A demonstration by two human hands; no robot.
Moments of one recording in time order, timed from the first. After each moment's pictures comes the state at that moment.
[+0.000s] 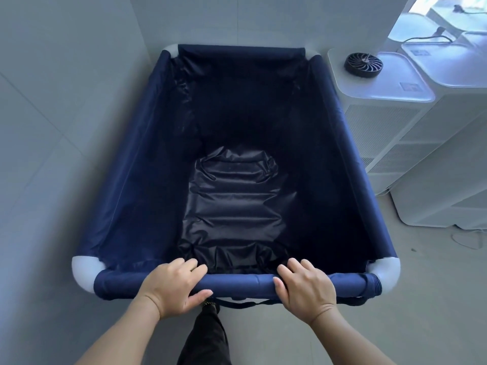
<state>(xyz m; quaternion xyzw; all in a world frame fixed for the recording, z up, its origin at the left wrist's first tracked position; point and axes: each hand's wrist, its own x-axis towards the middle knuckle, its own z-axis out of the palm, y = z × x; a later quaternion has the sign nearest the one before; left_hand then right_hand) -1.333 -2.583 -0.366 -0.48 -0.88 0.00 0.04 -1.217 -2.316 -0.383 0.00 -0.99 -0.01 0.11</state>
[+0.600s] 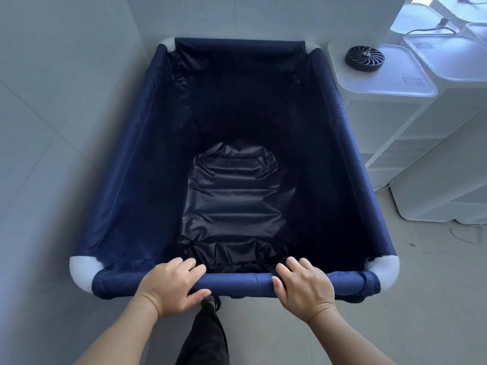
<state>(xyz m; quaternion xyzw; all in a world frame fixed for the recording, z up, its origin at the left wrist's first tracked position) -1.334 -2.582 -0.367 -0.48 -0.88 0.00 0.04 -1.217 -2.316 -0.383 0.00 -0.99 0.00 0.11</state>
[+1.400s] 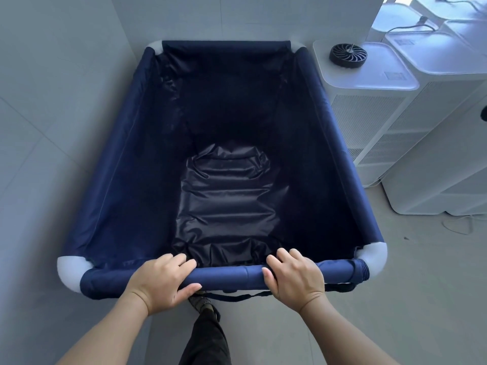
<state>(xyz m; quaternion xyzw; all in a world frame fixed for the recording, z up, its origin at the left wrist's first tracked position) -1.333 -2.584 -0.376 -0.48 -0.88 -0.03 0.06 -1.215 -2.317 -0.385 -0.01 -0.99 0.00 0.13</state>
